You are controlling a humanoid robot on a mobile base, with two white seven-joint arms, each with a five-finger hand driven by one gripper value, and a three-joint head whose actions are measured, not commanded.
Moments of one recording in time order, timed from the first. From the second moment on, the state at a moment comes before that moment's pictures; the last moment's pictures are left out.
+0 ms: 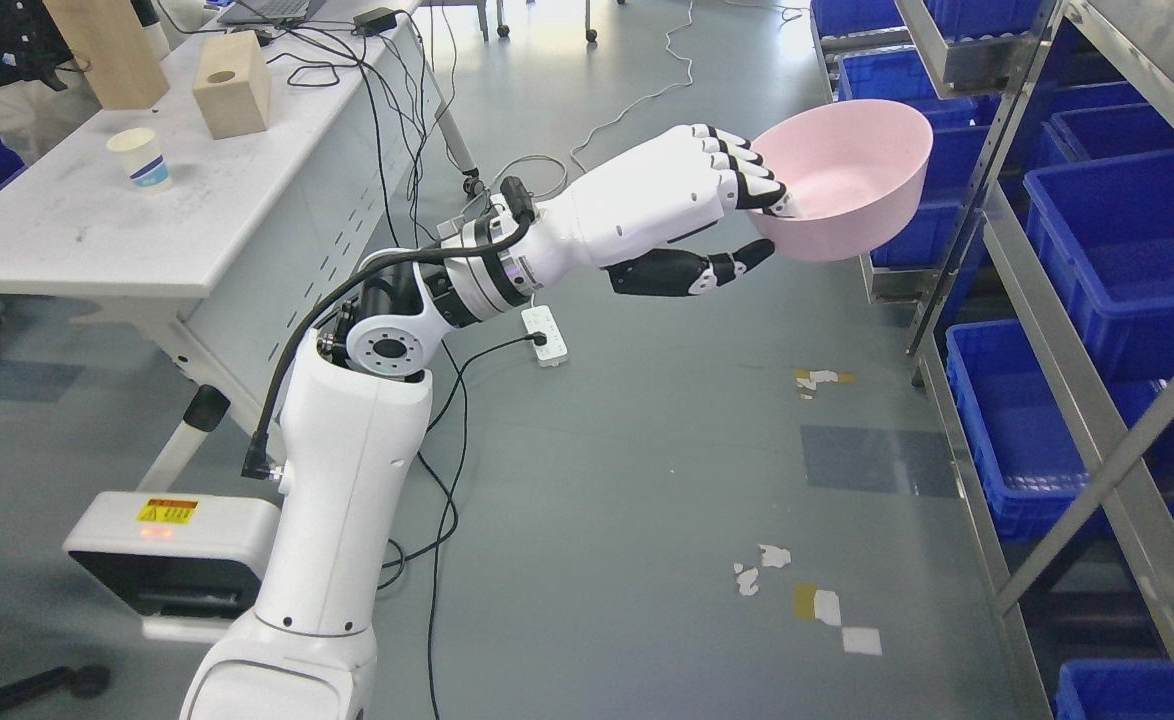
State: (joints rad) left arm -0.61 0.00 -0.18 -1.53 -0.41 -0.79 -0.71; right arm 0.06 0.00 0.00 0.00 0.04 -0.12 -0.26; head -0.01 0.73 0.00
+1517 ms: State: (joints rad) left arm -0.65 0.00 -0.17 -1.50 -0.41 -0.79 -0.70; right arm 0.06 0.00 0.00 0.00 0.04 -0.12 -0.26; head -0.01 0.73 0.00
